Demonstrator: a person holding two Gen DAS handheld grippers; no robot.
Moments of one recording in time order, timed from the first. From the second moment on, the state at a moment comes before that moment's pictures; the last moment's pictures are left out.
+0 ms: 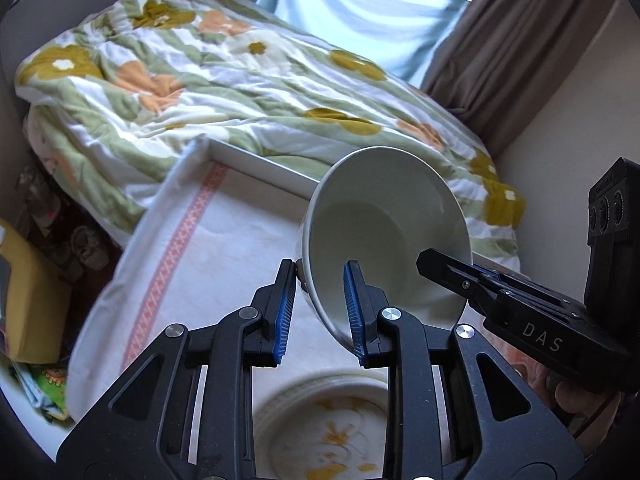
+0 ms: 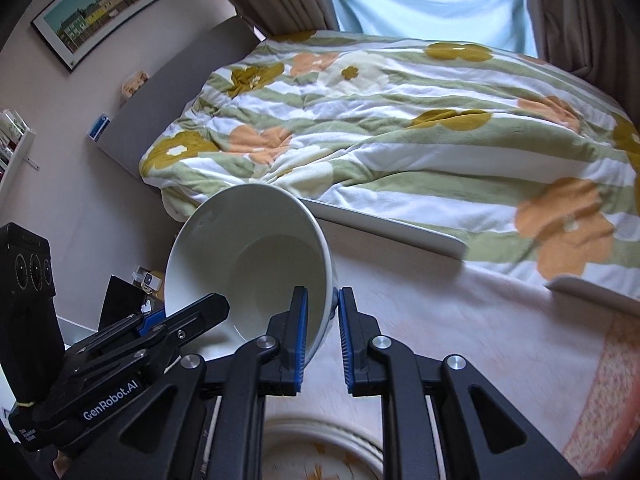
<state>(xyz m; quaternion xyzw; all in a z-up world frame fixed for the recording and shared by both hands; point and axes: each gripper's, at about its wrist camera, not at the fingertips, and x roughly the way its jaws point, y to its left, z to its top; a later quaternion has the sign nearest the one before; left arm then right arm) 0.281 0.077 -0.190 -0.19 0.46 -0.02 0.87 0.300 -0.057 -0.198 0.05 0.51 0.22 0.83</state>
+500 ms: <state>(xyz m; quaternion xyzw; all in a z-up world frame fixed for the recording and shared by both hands) 0.204 -0.119 -0.176 -0.15 0.48 -0.13 0.86 0.172 -0.238 -0.169 0.08 0.49 0.12 0.86</state>
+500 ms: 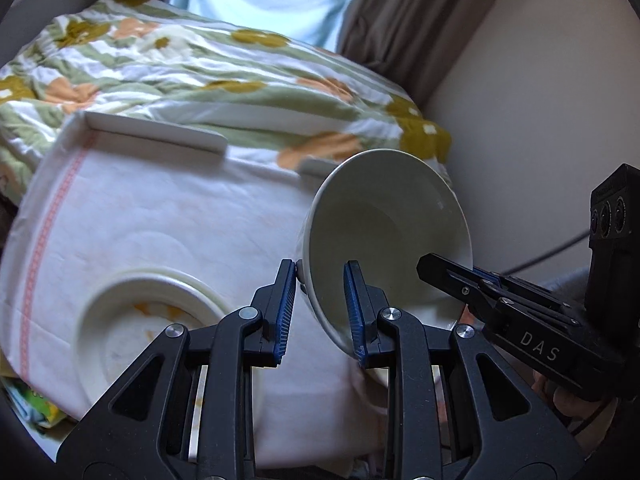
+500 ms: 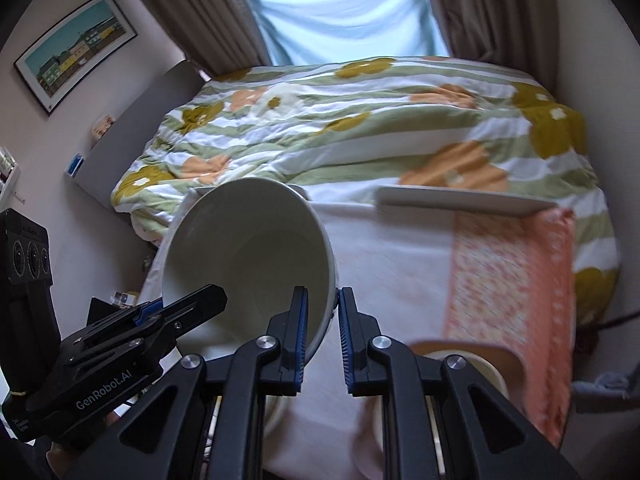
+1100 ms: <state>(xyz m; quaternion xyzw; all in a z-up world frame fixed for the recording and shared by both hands) 0.172 -0.231 -0.236 -0.05 0.57 -0.19 0.80 0.109 -0.327 -0.228 0.15 0.54 0.04 0.83</state>
